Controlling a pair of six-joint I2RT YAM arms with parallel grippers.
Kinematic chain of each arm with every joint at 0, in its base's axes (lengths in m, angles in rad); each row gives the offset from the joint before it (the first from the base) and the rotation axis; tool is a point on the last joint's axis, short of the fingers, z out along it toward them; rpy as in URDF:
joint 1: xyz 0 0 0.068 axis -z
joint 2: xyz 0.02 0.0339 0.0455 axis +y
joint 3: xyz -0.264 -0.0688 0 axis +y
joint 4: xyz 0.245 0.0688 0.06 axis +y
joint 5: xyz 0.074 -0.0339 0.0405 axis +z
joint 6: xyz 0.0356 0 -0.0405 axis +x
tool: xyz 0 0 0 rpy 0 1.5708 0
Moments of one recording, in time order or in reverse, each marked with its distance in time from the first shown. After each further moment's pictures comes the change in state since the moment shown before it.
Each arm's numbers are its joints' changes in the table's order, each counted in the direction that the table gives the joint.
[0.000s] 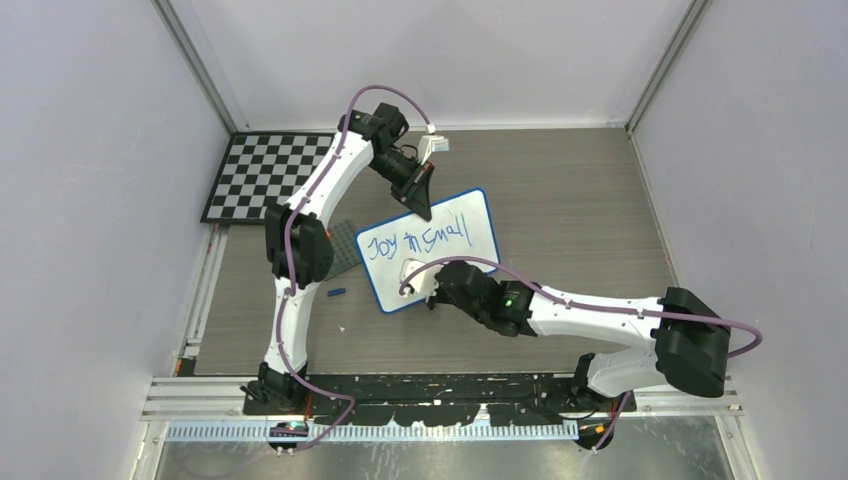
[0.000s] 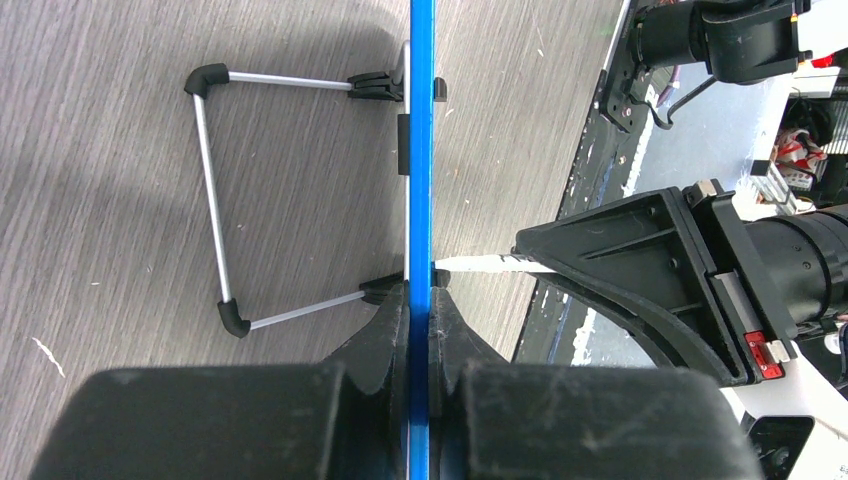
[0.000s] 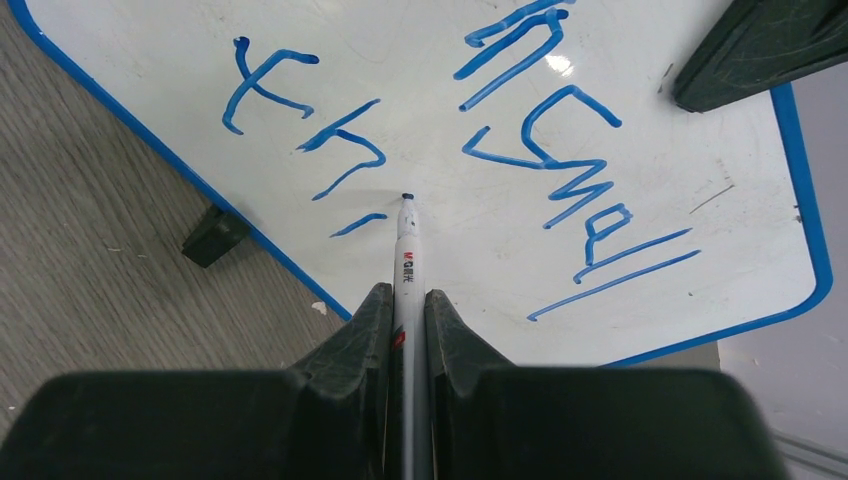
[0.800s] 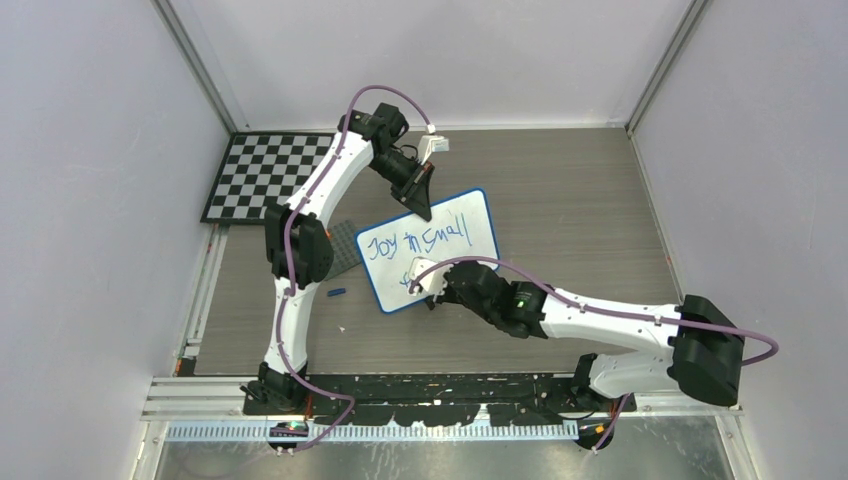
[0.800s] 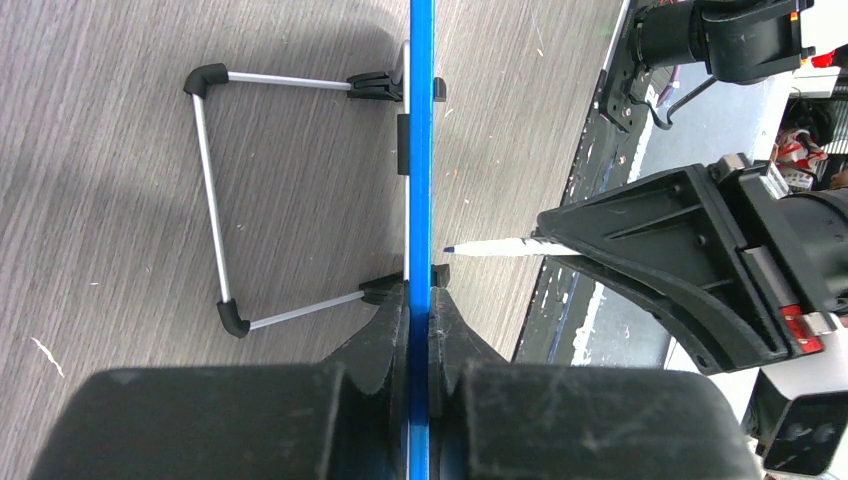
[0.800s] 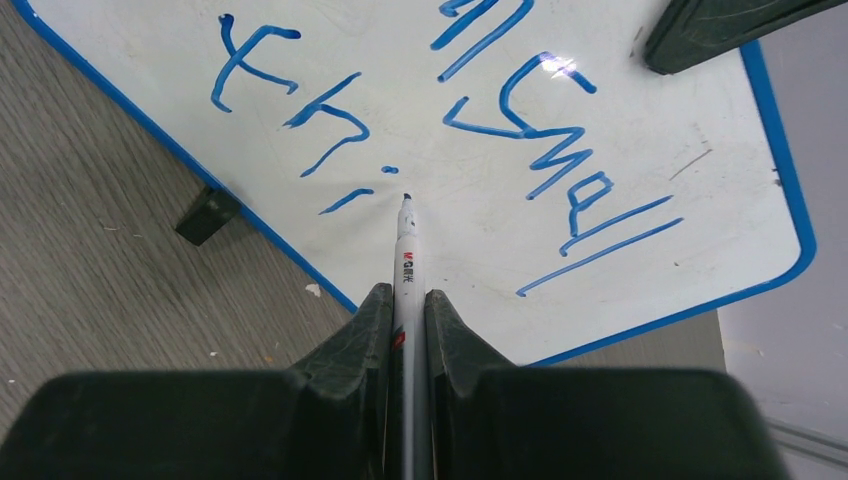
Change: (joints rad) left arm 0.001 -0.003 0.004 -0.002 0.000 0.000; right arm 0.012 -0.087 0.031 0.024 0.016 0.006
